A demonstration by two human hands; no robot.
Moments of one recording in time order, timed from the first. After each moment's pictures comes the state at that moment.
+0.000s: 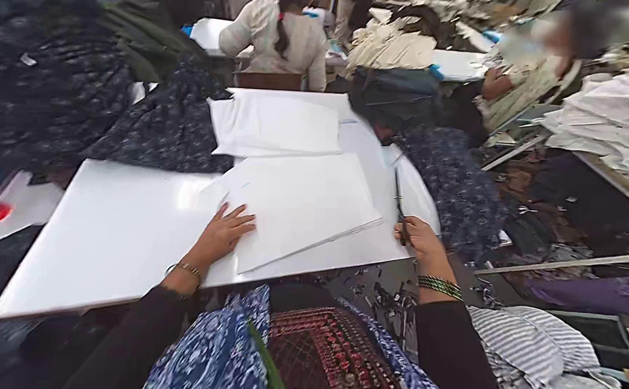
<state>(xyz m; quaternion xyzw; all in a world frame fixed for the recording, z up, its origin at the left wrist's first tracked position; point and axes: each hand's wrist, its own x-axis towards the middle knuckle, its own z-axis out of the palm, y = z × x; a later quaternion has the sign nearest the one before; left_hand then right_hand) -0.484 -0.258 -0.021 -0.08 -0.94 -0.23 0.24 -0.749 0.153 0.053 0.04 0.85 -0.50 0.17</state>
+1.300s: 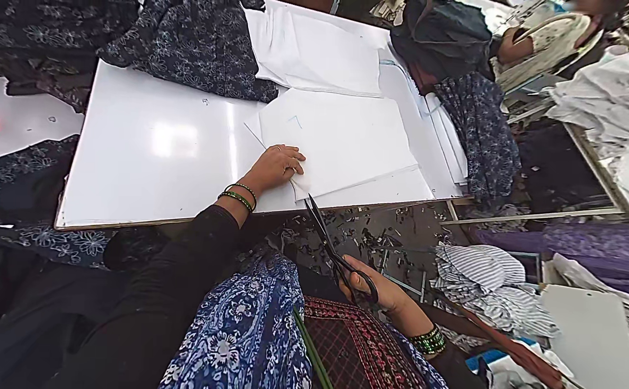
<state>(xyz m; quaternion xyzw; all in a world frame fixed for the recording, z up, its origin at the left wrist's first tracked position) -0.482 -0.276 -0.015 -0.14 -0.90 -0.37 0.16 -0.450 0.084 0.042 -0.17 0.62 -0.49 0.59</state>
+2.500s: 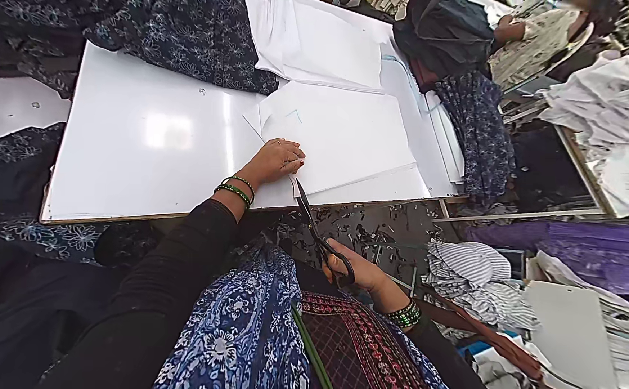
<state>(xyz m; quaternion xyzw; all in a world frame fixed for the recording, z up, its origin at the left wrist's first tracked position) -0.484 -0.280 -0.015 -0.16 -0.89 -0.40 0.14 -0.457 0.043 0.038 -0.18 0.67 -0.43 0.58</state>
